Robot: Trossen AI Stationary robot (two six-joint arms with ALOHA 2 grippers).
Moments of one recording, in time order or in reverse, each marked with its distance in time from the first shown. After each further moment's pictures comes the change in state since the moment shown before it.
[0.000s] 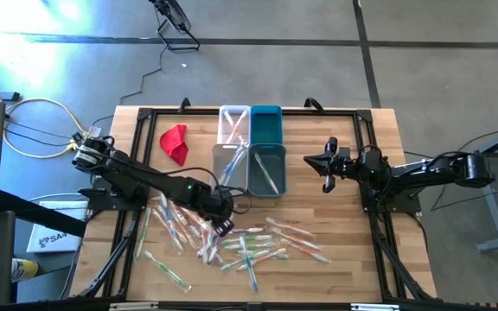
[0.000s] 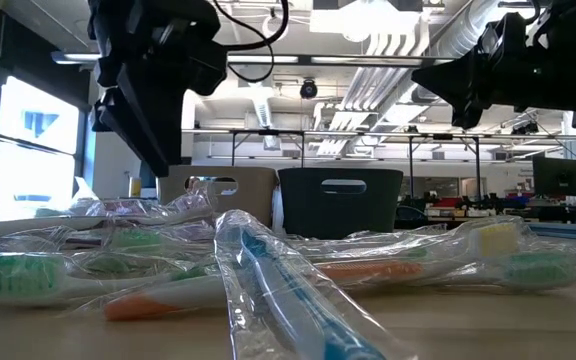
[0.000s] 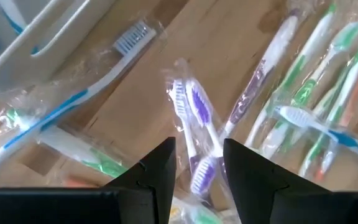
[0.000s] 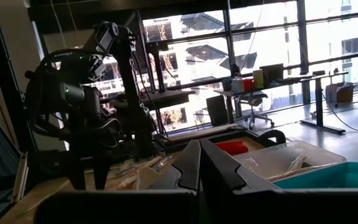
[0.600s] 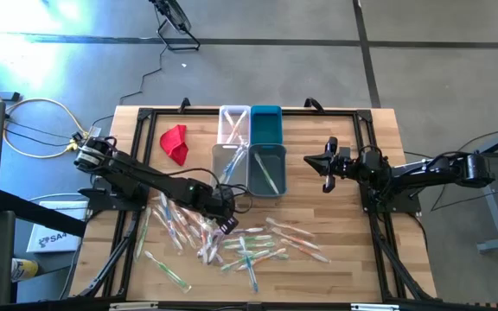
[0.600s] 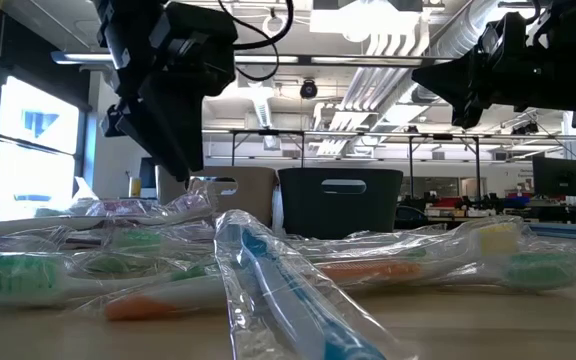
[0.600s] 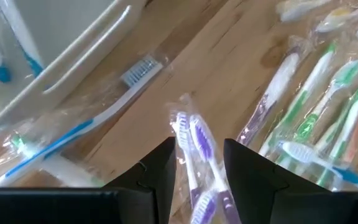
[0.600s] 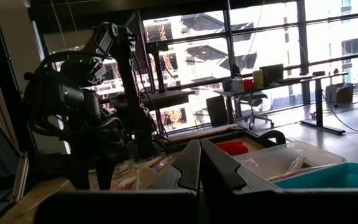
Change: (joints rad) left arm 0.000 0.022 -0.003 0.059 -0.090 -0.018; right arm 0.000 0.000 0.000 0.002 0.000 -0.003
